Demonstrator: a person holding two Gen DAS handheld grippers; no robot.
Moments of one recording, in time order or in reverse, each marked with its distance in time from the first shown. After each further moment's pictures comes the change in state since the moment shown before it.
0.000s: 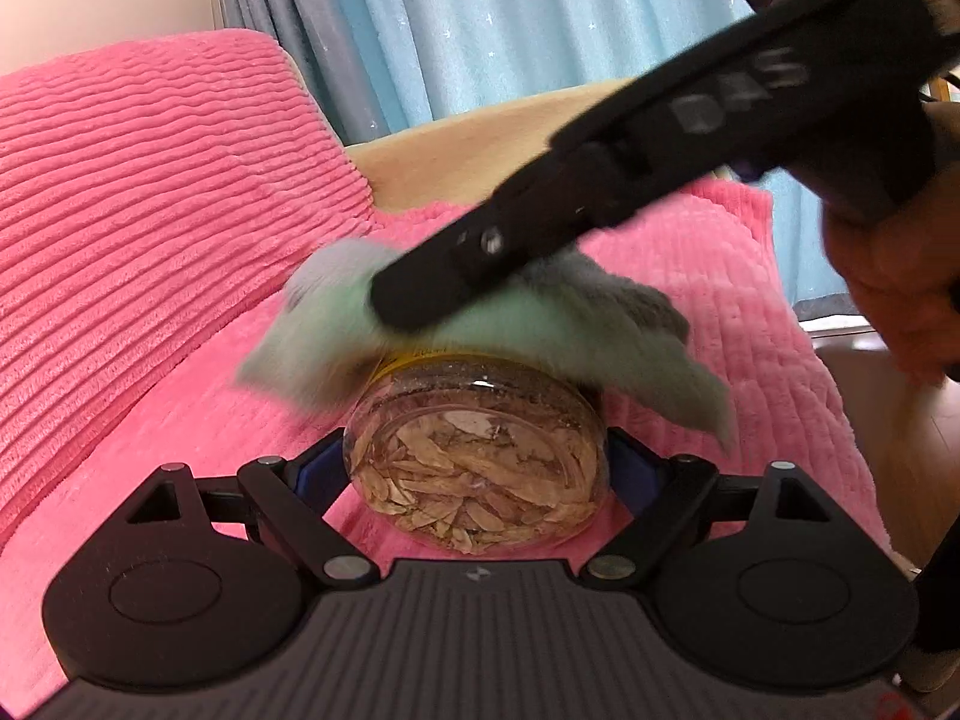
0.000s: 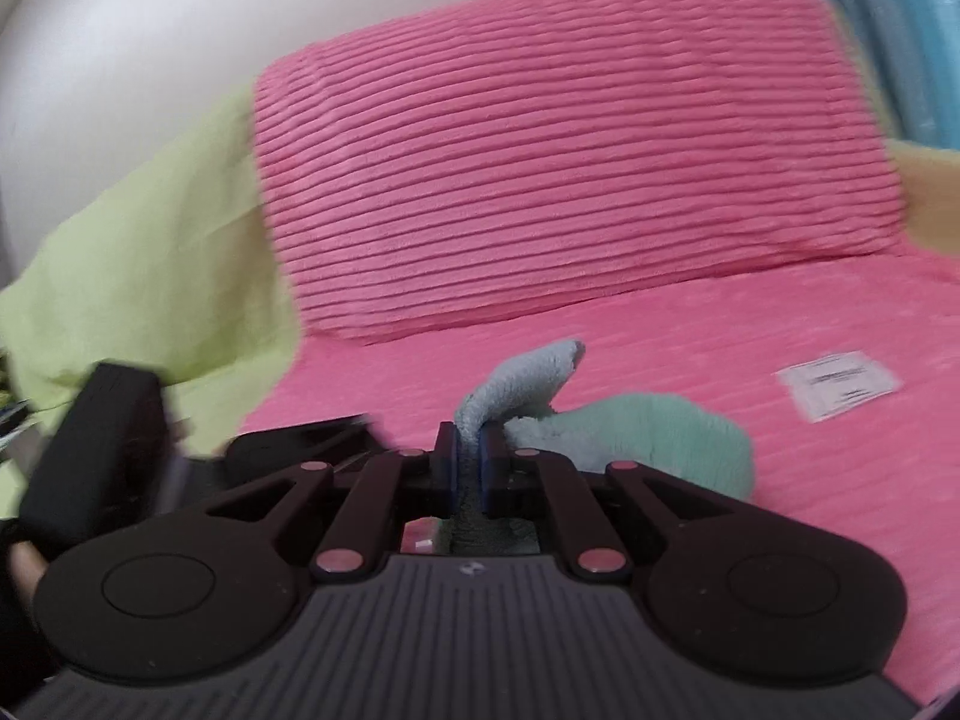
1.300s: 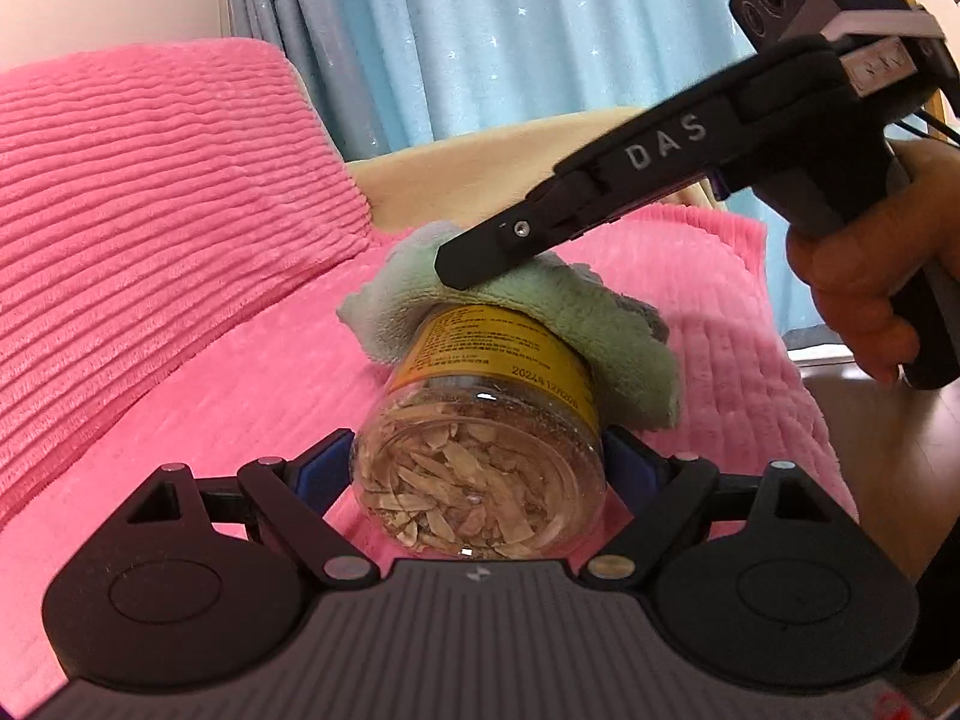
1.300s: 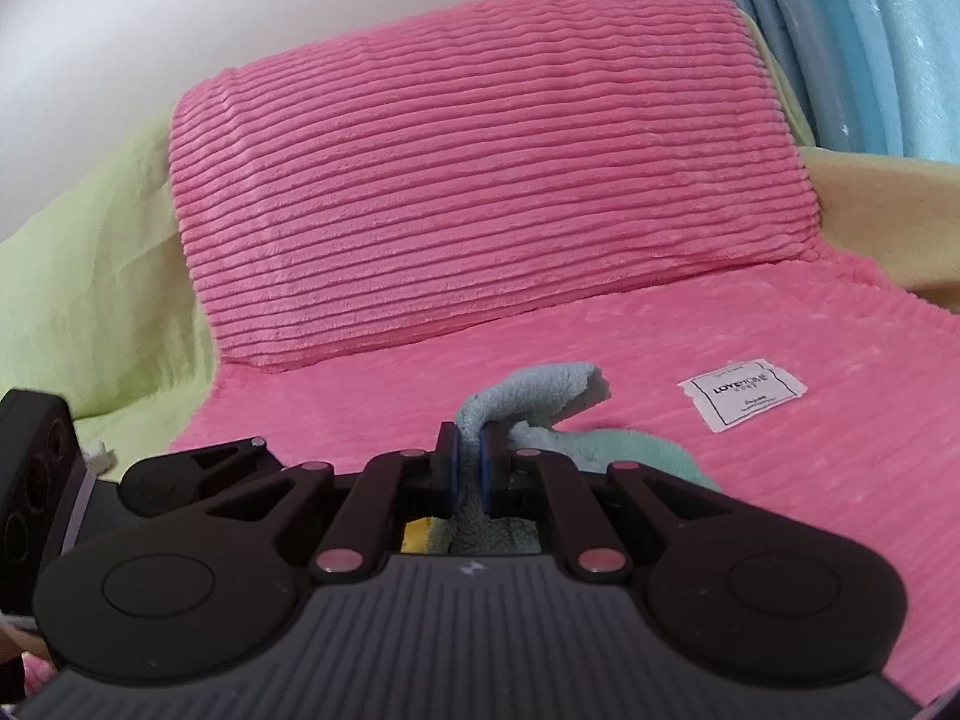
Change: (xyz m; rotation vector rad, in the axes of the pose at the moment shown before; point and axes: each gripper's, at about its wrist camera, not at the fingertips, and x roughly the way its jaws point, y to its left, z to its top) left arm -0.011 0.011 0.006 -0.047 -0.039 -0.028; right arm -0.005 -0.005 0.002 0.007 -0.011 -0.076
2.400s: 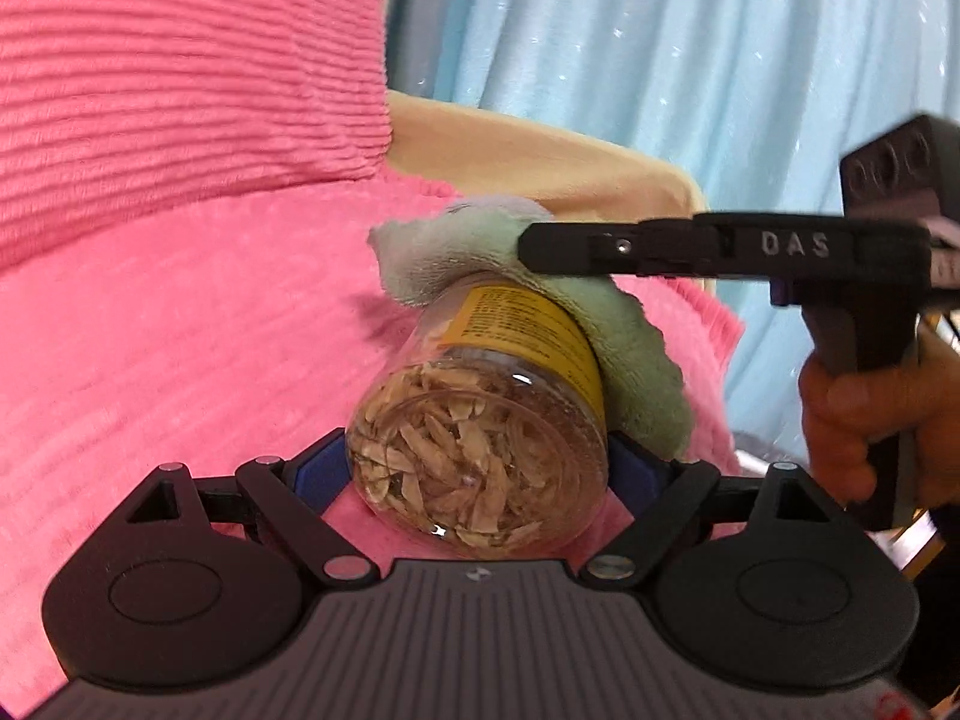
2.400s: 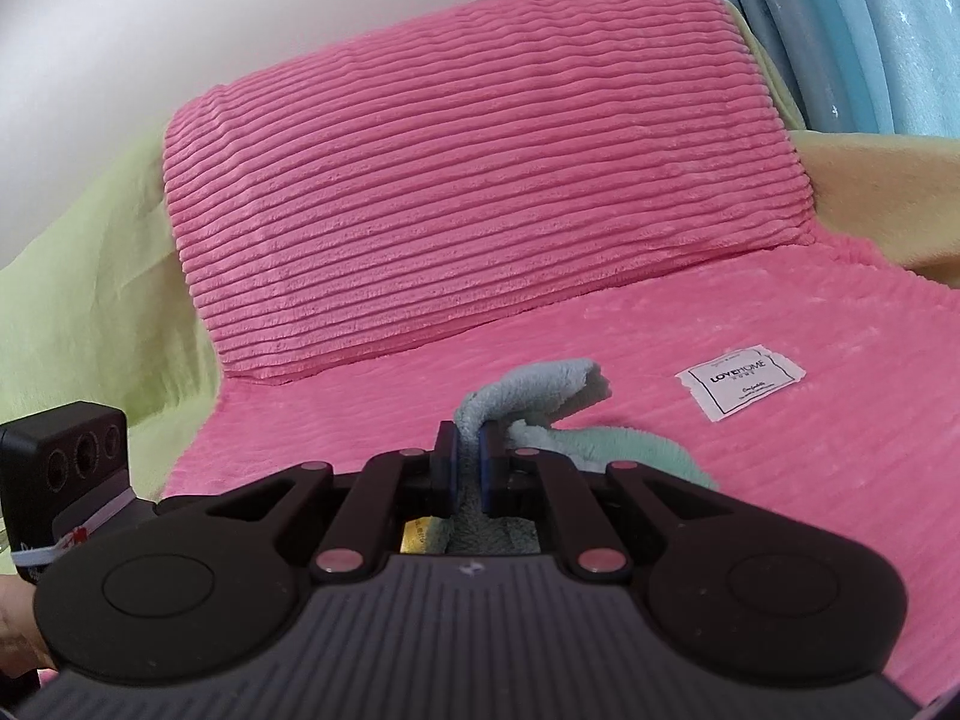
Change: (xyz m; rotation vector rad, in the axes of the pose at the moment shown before) left arm 0.016 0.046 -0.009 -0.425 0.047 -0.172; right arm -0.001 -0.014 -0.005 0.065 -0.018 -0.002
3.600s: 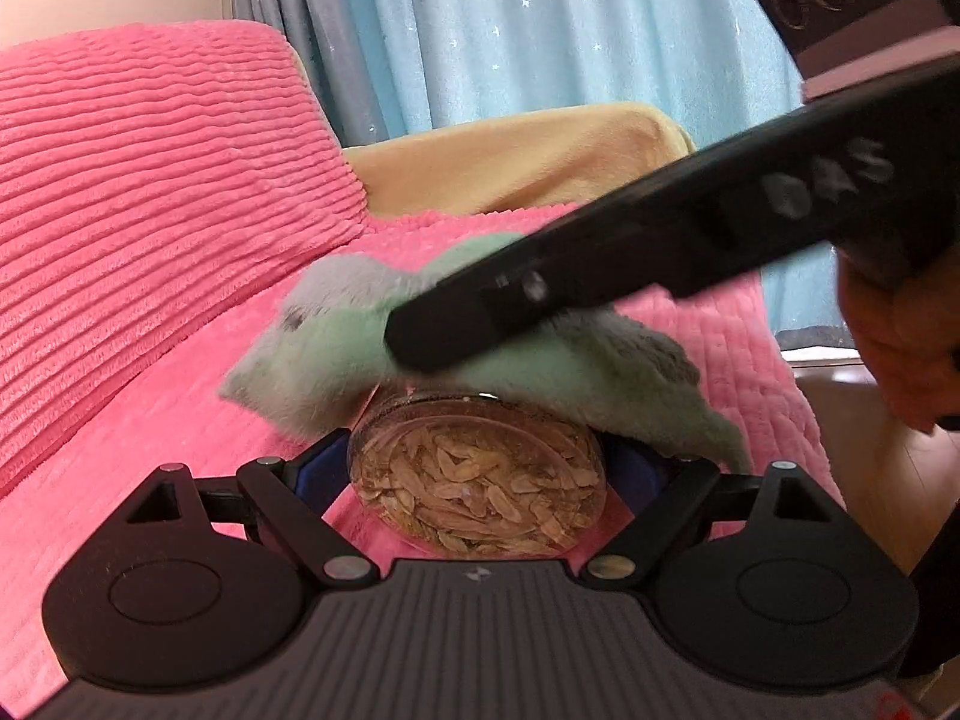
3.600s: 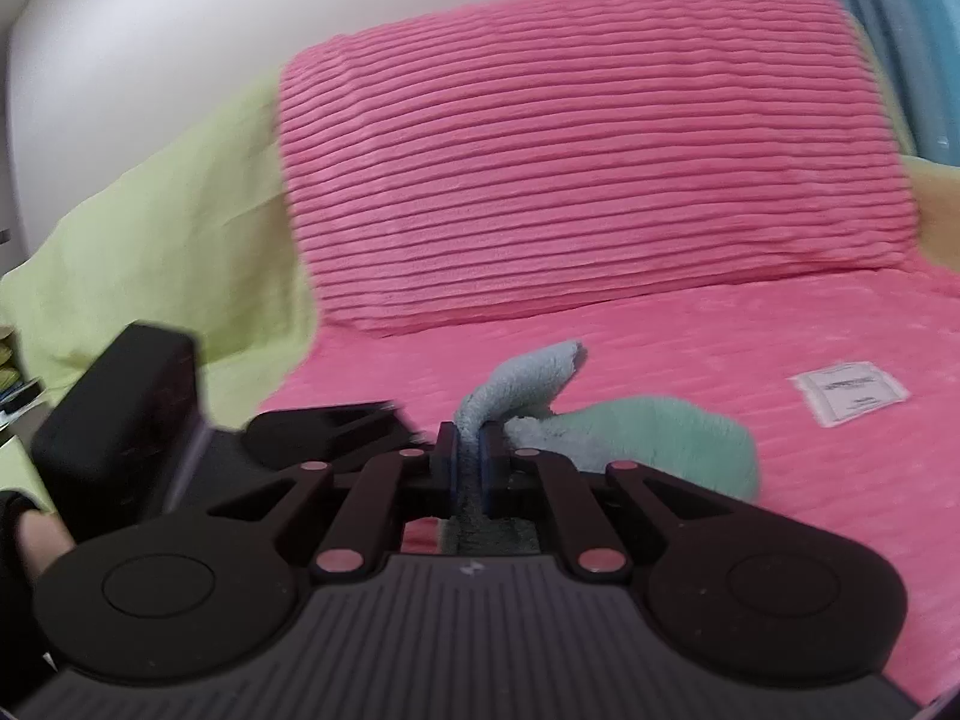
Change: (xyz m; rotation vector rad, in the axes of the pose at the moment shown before) left arm 0.001 -0.049 -0.012 0.415 -0.021 0.166; right arm 0.002 0.033 -0.006 -0.111 0.029 0.090
